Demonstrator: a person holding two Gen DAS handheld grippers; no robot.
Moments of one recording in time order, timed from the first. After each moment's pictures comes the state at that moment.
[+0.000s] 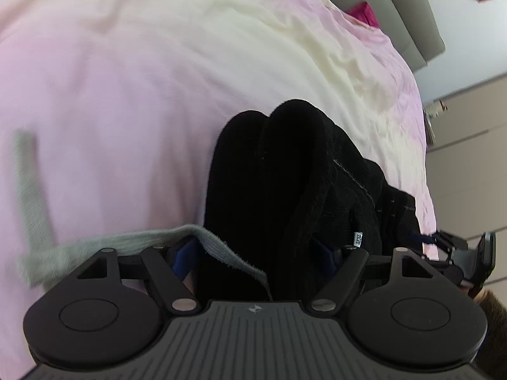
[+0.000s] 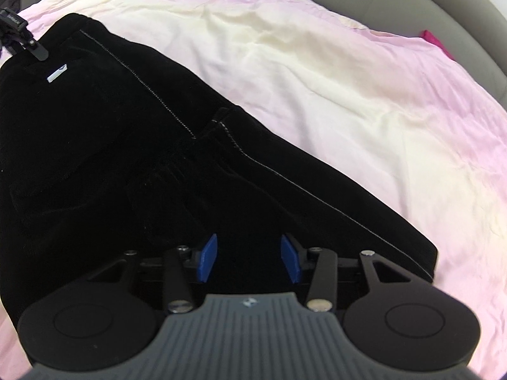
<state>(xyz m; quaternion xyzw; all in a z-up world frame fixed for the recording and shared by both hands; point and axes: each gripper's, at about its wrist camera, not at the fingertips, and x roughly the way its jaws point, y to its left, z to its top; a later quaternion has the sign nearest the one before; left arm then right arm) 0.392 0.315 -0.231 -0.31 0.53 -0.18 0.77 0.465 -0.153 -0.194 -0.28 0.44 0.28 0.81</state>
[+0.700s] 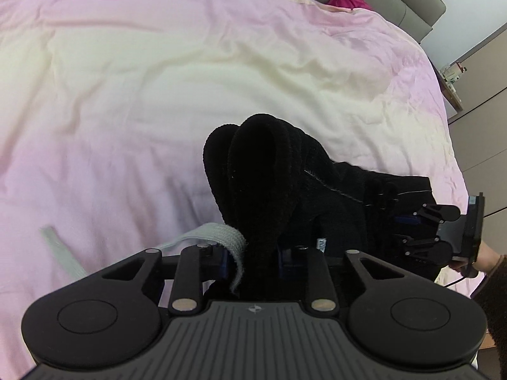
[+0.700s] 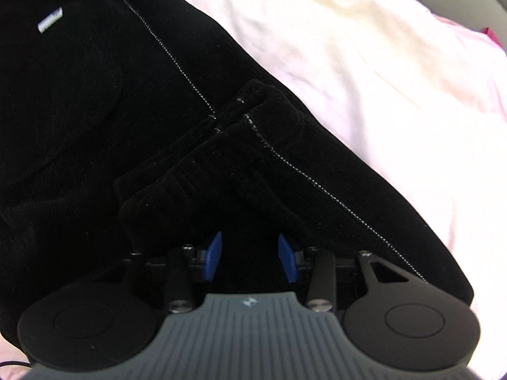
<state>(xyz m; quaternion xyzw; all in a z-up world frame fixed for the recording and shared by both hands) 0.394 0.251 -0.111 -0.18 0.55 -0.12 0.81 0.501 -0.115 -0.230 -0.33 0.49 0.32 0.74</state>
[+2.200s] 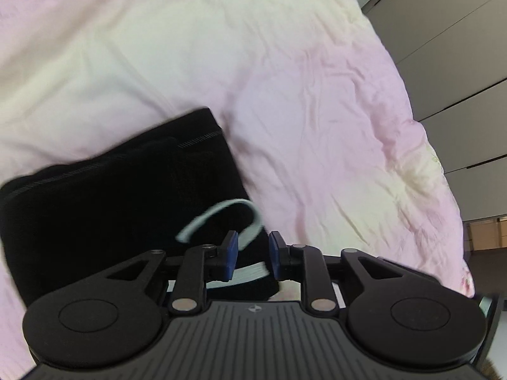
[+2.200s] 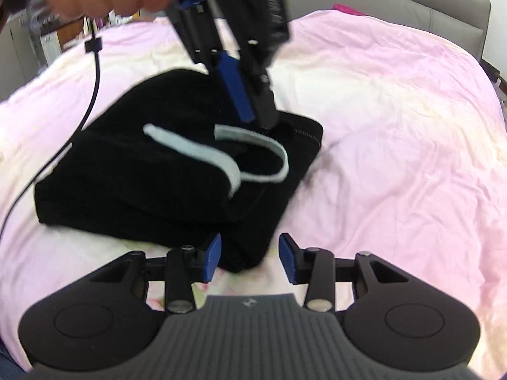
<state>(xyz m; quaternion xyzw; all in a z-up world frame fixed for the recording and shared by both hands) 0.472 -0.257 -0.062 -0.01 0.63 -0.24 0.74 0.390 -0.378 -0.145 -0.11 0.41 0.27 0.86</state>
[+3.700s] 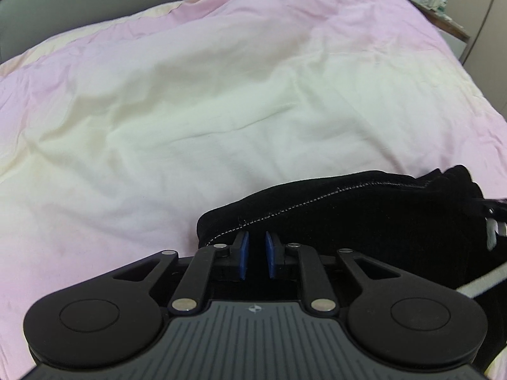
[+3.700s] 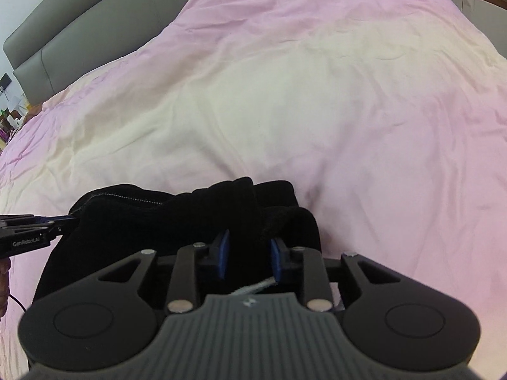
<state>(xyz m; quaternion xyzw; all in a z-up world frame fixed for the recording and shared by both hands) 0.513 -0.081 -0.164 0.02 0.50 -0.09 0.86 0.567 -0.342 -0.171 0.09 0.48 0.10 0.86</state>
